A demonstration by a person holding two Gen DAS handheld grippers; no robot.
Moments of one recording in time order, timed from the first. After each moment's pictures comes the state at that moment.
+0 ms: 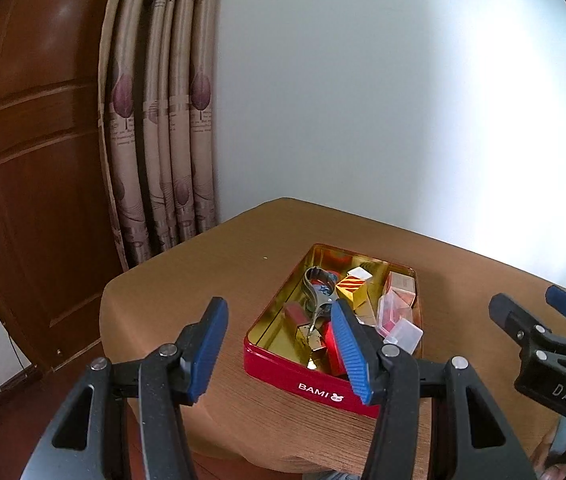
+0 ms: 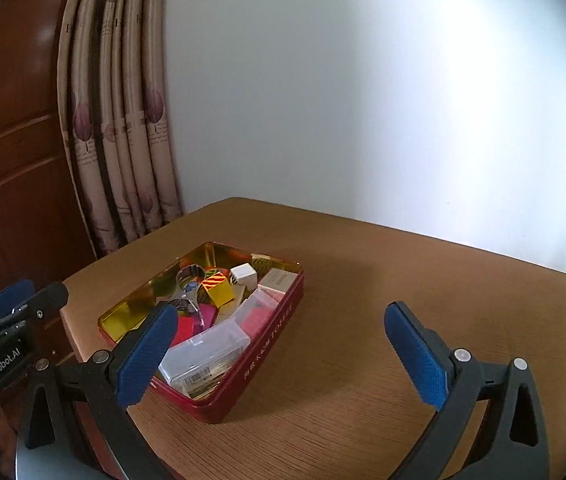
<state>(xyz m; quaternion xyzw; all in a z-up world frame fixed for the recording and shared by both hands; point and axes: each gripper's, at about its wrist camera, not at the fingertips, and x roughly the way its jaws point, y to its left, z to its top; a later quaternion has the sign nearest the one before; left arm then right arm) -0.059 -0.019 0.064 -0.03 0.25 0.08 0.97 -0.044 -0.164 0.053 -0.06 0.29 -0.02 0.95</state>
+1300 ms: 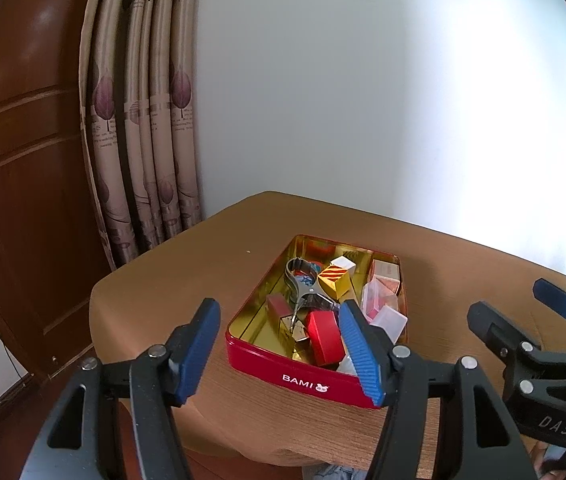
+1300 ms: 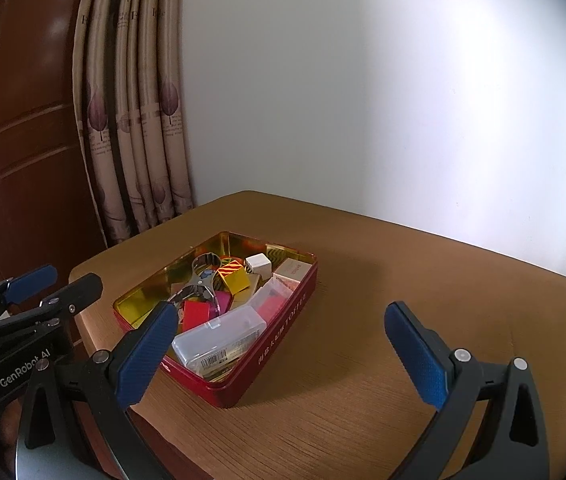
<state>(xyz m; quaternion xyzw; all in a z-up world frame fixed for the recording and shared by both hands) -0.058 -0.030 0.057 -0.02 0.26 0.05 0.96 -0.058 -0.156 0.051 -0.07 0.30 0.00 0.95</state>
